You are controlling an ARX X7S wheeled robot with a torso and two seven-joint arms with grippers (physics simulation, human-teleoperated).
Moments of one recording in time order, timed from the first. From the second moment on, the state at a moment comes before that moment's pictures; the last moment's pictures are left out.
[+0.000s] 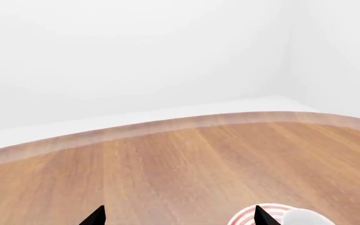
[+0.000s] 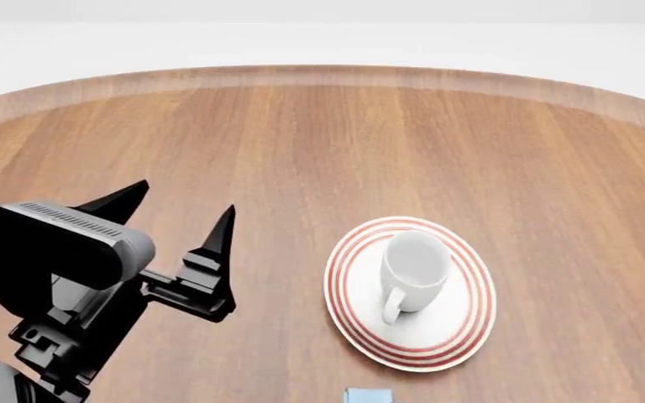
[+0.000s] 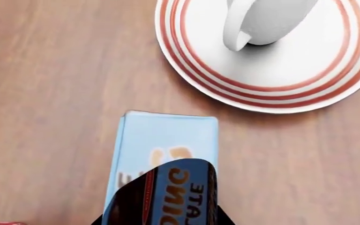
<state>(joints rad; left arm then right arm) -0.48 -0.96 0.37 0.81 -1.20 -0.46 -0.61 0.06 0.48 -0.78 -0.76 1.13 0.70 1.29</state>
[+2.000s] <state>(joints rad) -0.50 -0.97 0.37 0.83 -1.22 -0.45 -0.60 2.17 1.44 -1.92 -0.72 1.50 0.00 1.09</state>
